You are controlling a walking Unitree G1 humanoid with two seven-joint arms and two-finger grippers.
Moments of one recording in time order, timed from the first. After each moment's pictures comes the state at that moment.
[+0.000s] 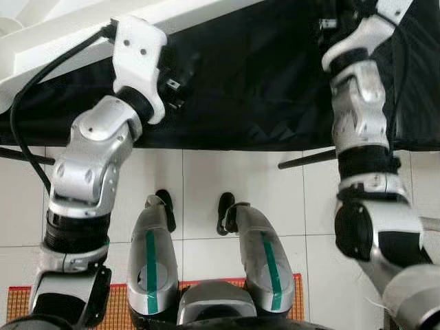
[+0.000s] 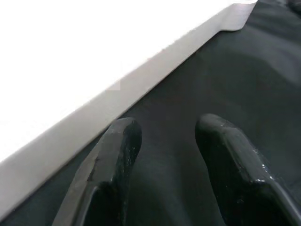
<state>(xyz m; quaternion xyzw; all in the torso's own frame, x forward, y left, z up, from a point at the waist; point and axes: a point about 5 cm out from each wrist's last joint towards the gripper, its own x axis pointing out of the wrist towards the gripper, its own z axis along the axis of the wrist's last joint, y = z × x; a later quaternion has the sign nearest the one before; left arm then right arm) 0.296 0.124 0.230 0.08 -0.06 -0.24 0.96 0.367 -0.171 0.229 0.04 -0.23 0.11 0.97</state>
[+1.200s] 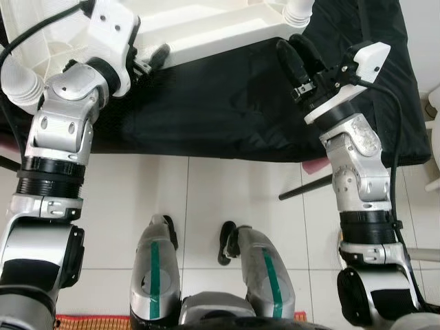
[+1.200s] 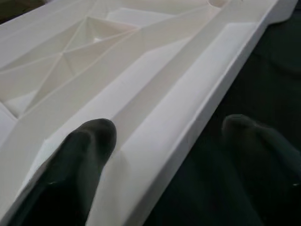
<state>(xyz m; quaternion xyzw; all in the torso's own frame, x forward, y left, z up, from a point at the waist) 0.352 0.164 0.209 0.18 0.00 -0.25 0.95 0.297 -0.143 0.207 0.05 -0.19 0.26 0.95</state>
